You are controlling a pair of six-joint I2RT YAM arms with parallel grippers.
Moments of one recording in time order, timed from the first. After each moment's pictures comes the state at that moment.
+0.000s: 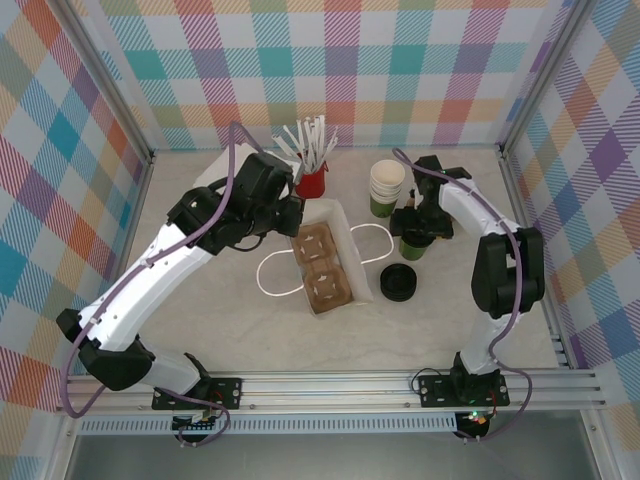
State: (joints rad) left arm -0.80 1.43 1.77 -1.11 -0.21 -0.37; right arm 0.21 1.84 1.49 -1.05 -0.02 0.22
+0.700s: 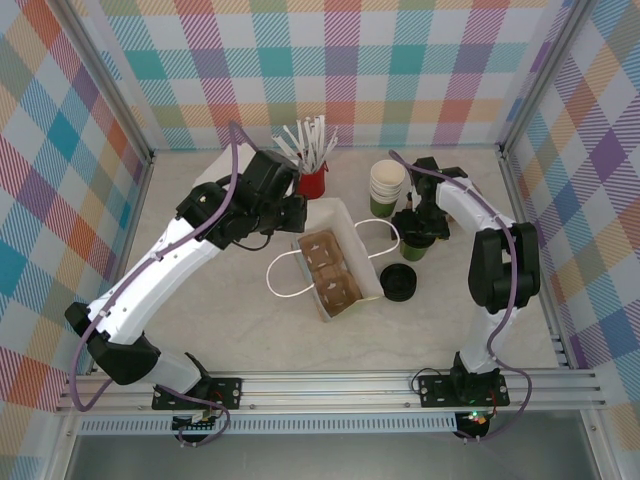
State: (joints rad) left arm -0.77 1.47 1.79 -1.13 -0.17 -0.52; right arm 0.21 1.88 1.50 -1.08 -0.03 0.18
